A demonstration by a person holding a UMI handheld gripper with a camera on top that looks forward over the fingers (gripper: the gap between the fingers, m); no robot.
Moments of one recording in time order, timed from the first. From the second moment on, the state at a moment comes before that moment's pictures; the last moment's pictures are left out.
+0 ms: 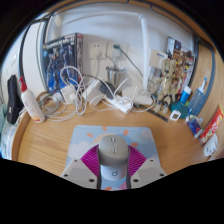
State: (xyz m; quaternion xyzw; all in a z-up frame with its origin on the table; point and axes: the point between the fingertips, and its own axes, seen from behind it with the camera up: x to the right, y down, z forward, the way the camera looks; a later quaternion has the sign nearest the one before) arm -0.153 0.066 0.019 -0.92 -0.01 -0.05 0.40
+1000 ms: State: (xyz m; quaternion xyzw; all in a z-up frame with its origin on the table) arm -0.089 -0.059 0.190 -0.91 -0.01 -0.03 0.42
